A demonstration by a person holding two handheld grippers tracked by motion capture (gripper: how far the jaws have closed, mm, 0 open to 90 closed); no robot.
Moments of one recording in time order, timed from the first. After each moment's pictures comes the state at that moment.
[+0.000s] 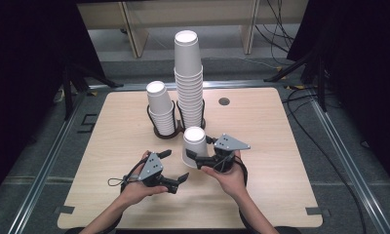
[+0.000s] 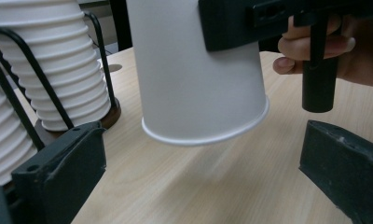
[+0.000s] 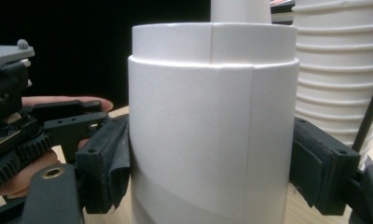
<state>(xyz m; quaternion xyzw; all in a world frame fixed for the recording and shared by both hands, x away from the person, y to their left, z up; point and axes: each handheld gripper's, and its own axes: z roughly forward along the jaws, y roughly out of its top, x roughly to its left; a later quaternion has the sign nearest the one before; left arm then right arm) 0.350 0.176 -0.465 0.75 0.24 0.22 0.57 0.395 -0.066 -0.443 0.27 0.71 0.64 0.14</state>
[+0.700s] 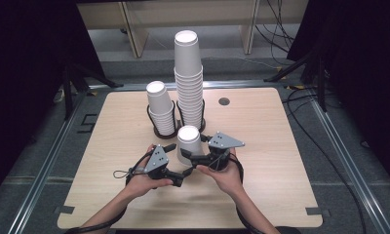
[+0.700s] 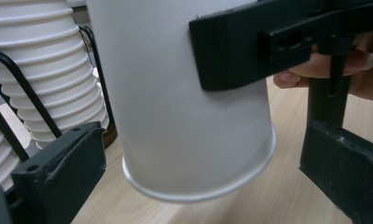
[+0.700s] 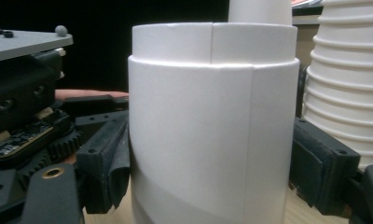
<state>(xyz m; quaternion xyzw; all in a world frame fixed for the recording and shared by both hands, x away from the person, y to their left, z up) 0.368 0.162 -0.460 0.75 0.24 0.21 0.57 0.397 -0.051 -0.437 0.25 0.72 0.64 0.12</state>
